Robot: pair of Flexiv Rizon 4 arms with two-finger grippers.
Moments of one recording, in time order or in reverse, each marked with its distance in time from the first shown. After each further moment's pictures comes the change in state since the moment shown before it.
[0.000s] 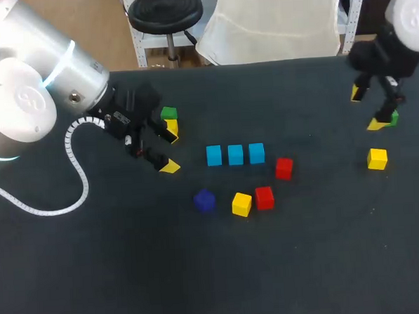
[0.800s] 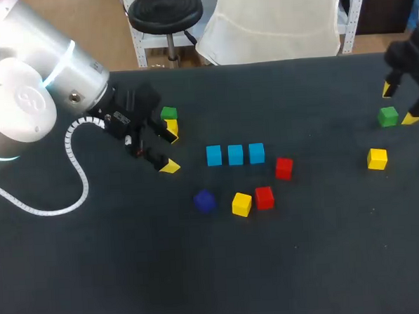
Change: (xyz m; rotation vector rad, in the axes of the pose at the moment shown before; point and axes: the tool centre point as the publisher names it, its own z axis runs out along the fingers) left arm 0.000 0.000 0.000 0.000 0.000 0.000; right arm 0.094 -0.037 0.015 -0.011 0.005 -0.039
